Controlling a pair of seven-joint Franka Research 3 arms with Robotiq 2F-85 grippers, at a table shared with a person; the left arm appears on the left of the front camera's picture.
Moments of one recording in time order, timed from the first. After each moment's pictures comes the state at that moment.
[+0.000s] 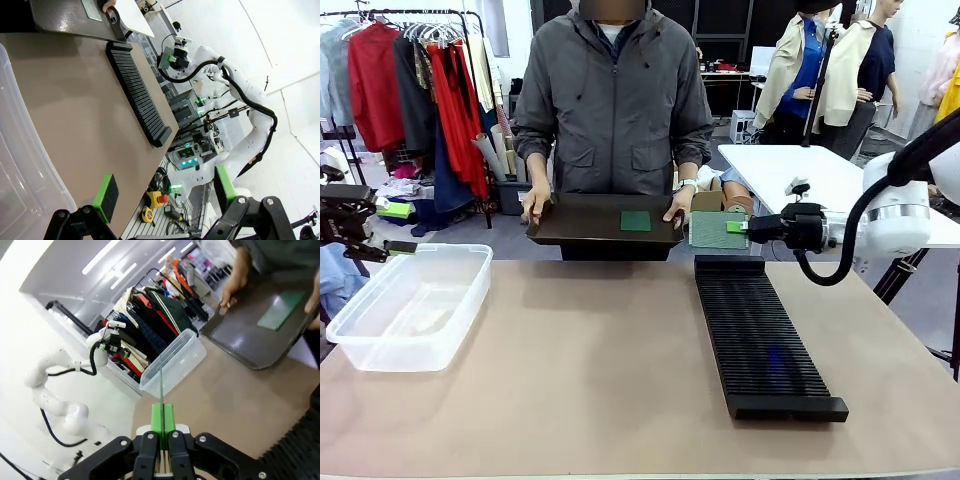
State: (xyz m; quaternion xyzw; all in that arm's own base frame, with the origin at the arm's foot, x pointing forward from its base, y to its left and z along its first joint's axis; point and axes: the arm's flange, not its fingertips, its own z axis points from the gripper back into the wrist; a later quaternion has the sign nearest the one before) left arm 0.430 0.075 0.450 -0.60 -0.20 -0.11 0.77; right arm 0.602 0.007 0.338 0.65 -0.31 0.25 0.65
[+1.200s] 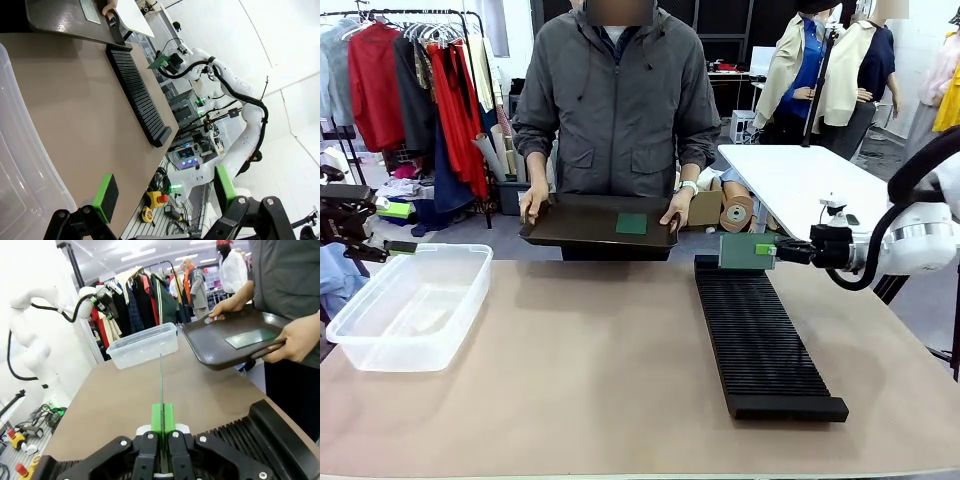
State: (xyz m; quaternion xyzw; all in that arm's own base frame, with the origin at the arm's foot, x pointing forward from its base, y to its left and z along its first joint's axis) left arm 0.430 0.075 0.450 -0.60 -0.20 -0.11 0.77; right arm 0.613 -0.057 0.286 0.55 -0.44 0.40 0.59
